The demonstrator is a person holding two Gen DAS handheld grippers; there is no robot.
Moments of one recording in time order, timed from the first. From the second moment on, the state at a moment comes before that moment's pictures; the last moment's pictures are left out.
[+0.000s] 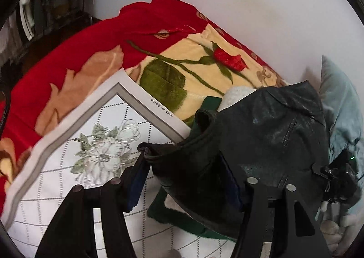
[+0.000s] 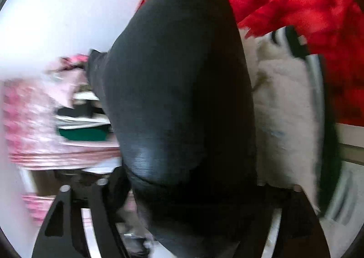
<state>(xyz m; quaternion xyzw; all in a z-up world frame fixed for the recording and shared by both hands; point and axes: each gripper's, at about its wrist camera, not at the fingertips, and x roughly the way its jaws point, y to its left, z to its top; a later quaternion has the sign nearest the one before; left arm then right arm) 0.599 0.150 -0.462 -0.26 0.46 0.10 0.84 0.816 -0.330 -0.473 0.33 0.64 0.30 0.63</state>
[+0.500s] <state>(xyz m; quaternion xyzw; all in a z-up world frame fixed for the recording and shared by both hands) 0.534 0.101 -0.369 -0.07 0.48 0.12 0.86 0.628 -0.322 -0.371 0.00 0.56 0.01 0.83</state>
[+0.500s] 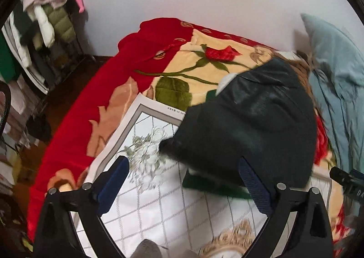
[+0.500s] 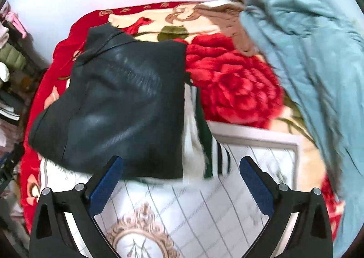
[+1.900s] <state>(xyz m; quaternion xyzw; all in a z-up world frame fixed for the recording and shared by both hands) 0.190 0.040 -0.029 -0.01 0.39 0.05 0.92 0.101 -0.324 0.083 -0.02 0.39 -0.07 0.92</state>
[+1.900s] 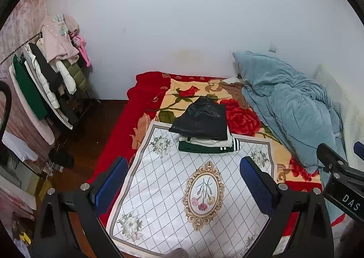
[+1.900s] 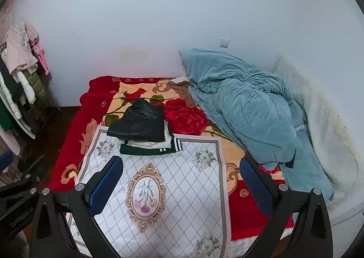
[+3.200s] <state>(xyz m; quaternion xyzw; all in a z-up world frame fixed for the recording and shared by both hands) 0.168 0.045 -0.003 -0.02 0.38 0.07 0.92 0.081 -0.316 0.133 -0.03 0.38 -0.06 0.92</state>
